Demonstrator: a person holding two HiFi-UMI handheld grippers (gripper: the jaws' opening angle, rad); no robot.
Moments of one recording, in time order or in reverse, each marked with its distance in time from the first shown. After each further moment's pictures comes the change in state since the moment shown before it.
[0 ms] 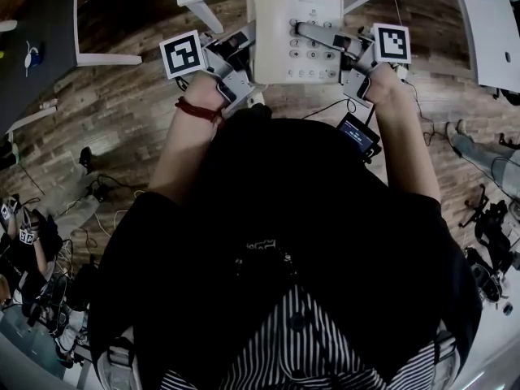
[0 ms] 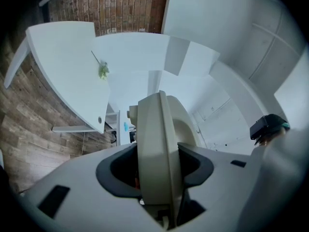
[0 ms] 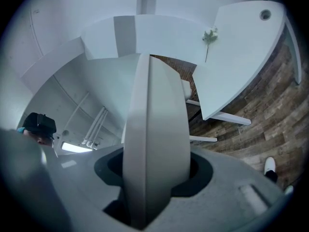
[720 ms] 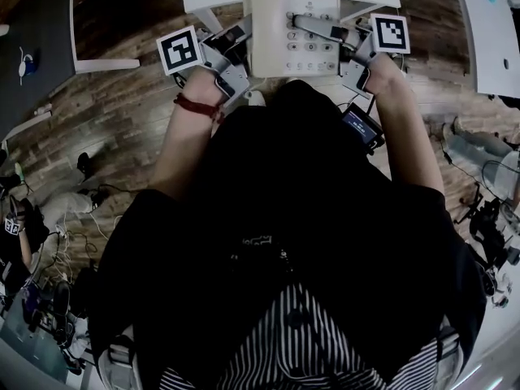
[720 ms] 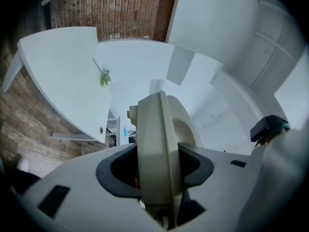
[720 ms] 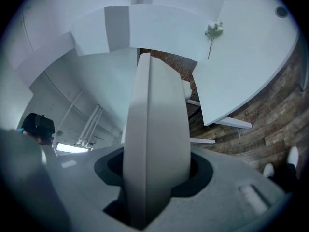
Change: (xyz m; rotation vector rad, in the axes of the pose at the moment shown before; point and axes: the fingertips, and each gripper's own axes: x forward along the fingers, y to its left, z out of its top) left arm -0.003 -0.001 0.003 0.017 -0.022 -0.016; right arm 0.003 0.000 0.001 -0.025 0.025 -0.021
